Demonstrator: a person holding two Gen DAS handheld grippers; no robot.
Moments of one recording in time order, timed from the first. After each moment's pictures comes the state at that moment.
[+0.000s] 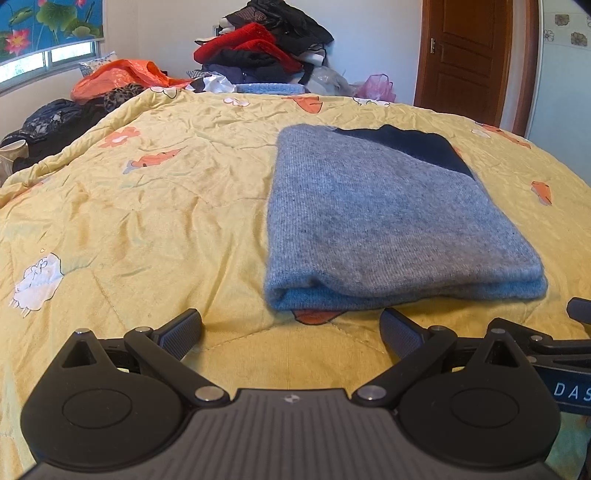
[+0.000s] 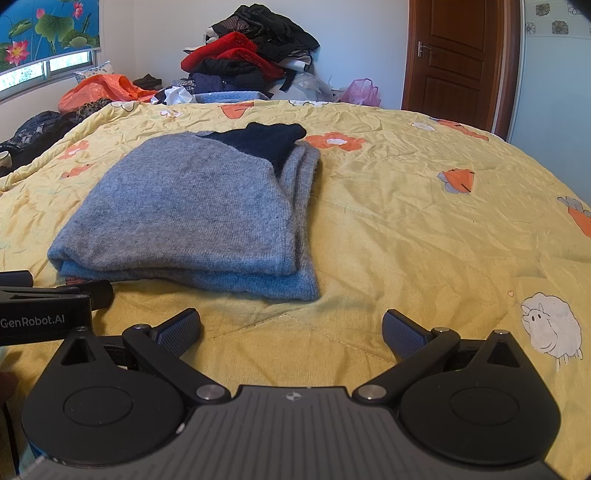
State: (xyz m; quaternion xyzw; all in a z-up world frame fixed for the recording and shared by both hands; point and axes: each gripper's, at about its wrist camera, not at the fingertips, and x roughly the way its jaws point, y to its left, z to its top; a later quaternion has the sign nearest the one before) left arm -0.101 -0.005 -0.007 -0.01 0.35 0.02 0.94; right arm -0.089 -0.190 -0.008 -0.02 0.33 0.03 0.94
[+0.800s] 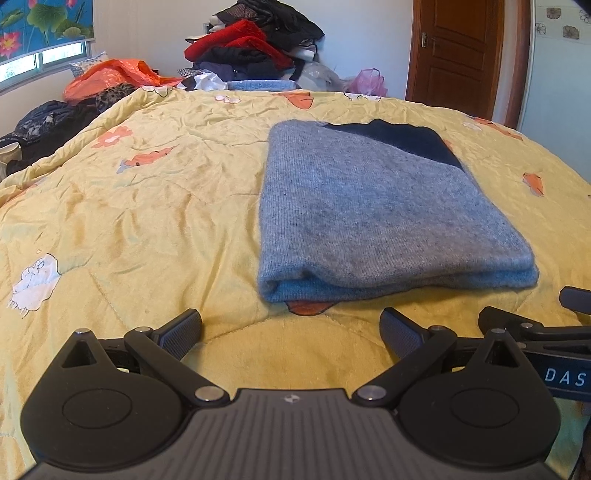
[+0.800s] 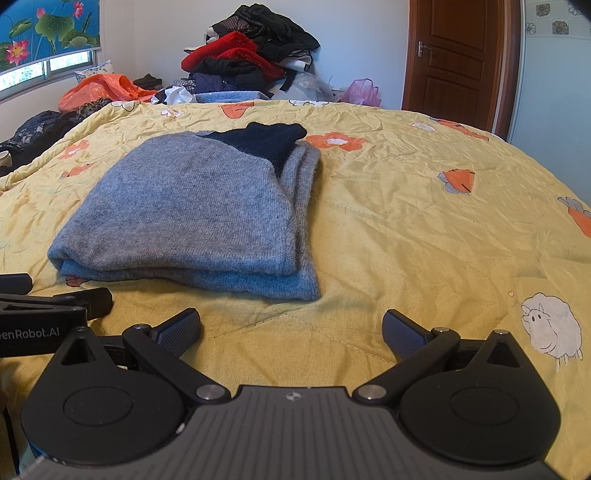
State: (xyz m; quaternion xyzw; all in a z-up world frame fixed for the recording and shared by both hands) left arm -0.104 -0.006 -0.005 0.00 0.35 0.00 0.93; right arm -0.089 -0.190 -0.008 -0.02 0.33 0.03 0.94
